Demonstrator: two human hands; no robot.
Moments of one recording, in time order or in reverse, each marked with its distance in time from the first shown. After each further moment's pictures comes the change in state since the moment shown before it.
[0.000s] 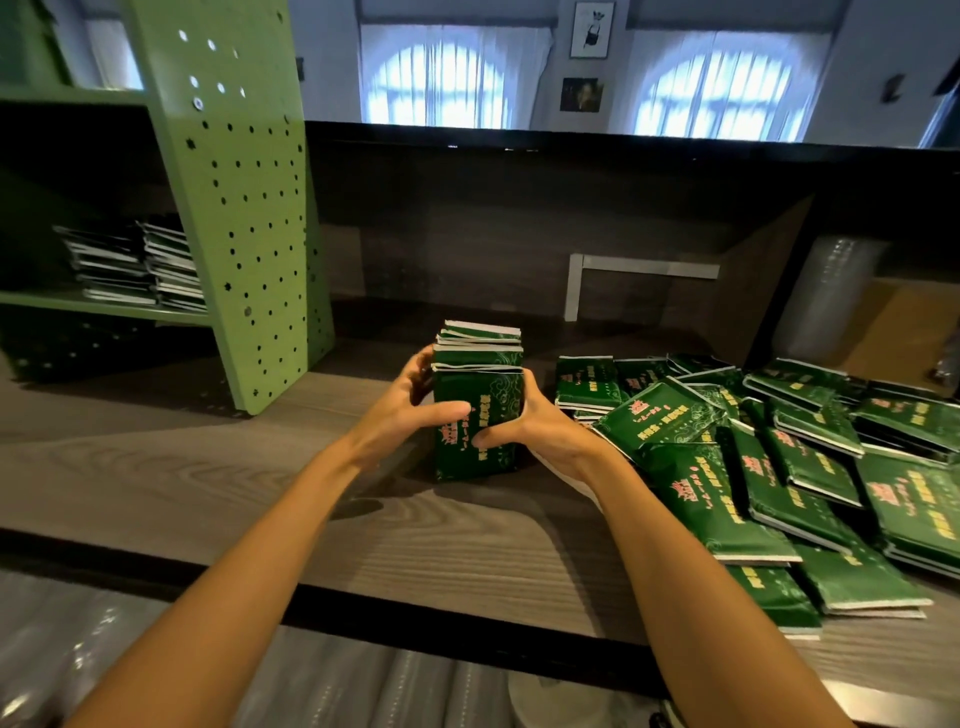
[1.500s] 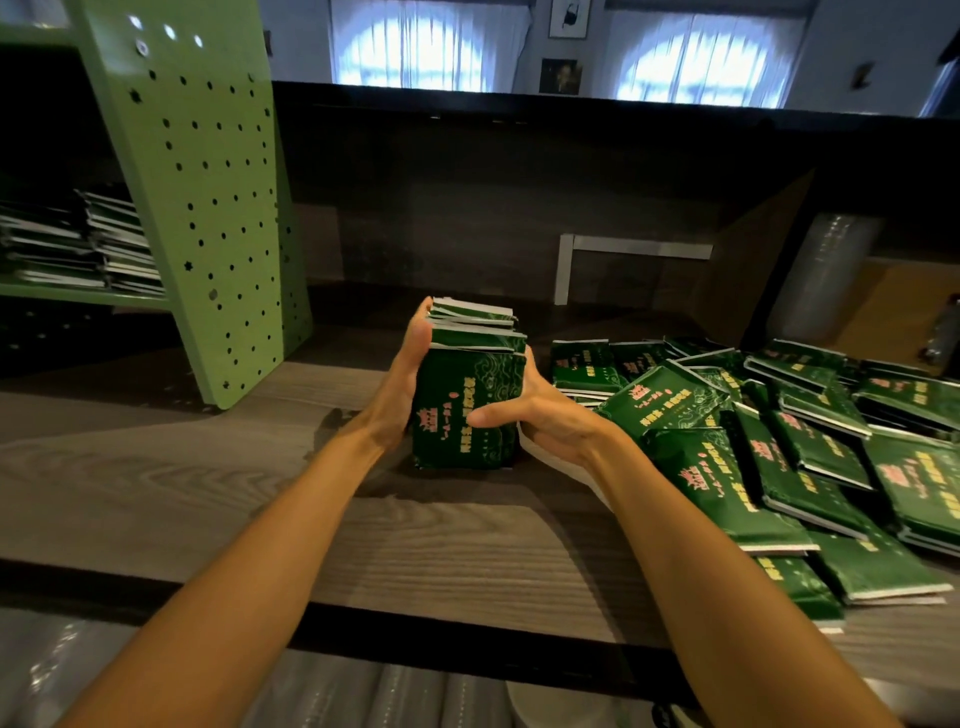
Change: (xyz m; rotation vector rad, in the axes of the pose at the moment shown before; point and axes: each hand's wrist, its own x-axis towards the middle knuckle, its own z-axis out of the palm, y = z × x) left_hand 0.020 0.001 0.014 -0.207 0.031 0.153; right_hand -0.003 -0.010 0.004 0.103 -0.040 -0.030
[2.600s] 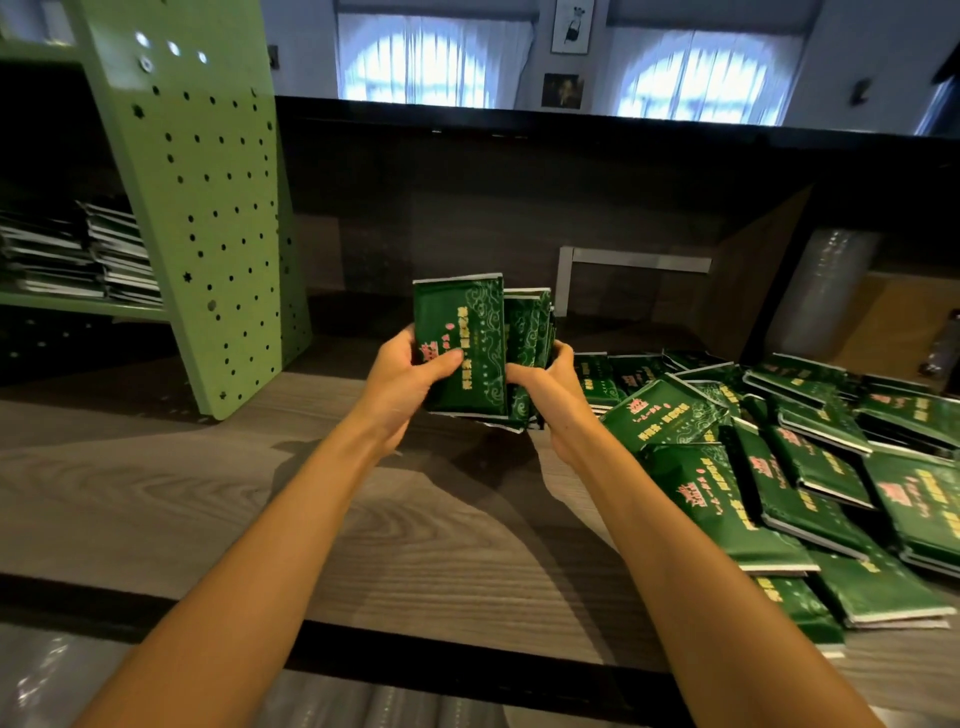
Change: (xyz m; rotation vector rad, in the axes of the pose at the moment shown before) left_hand 0.018 0.004 0.004 -0.009 0.268 -0.057; right_hand 0.019 -0.009 -0.009 0.052 0.549 0.024
